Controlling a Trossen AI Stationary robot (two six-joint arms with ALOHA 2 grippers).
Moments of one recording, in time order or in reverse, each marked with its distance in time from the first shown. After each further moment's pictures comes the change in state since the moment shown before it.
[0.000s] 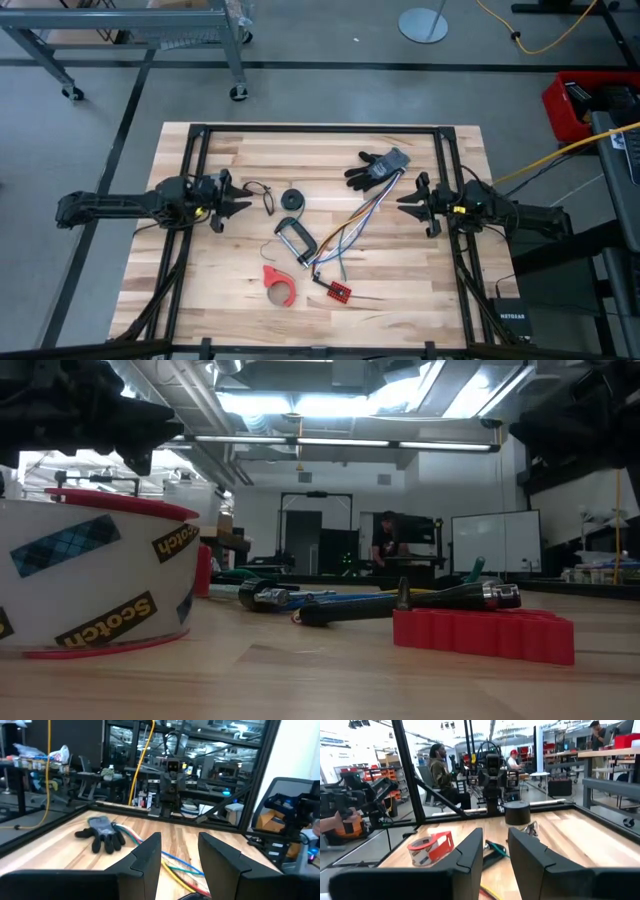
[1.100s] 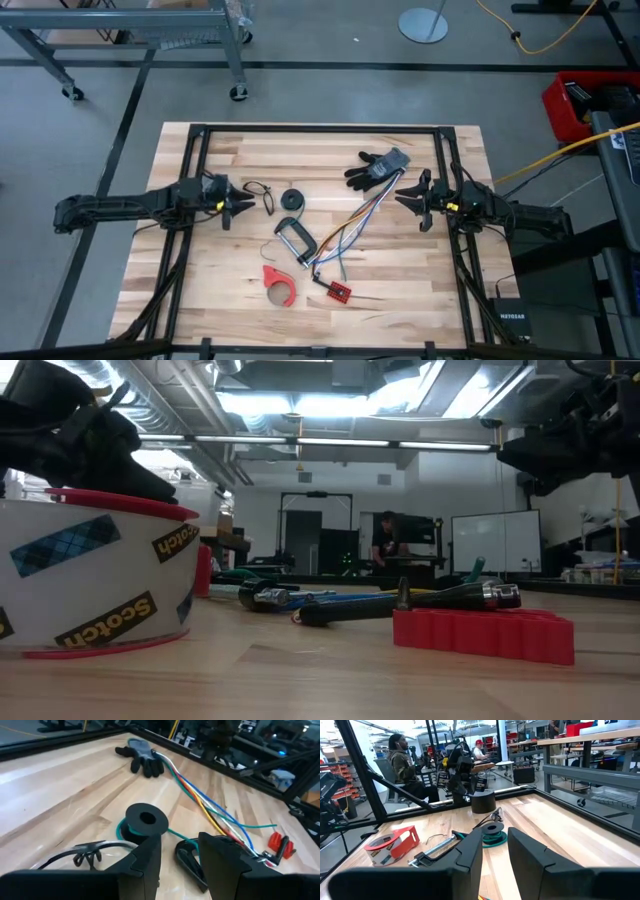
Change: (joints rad) left arm 0.058 0.027 0.000 -0.320 -0.072 -0.152; right arm 0.000 0.002 -0.003 -0.067 0.190 0.019
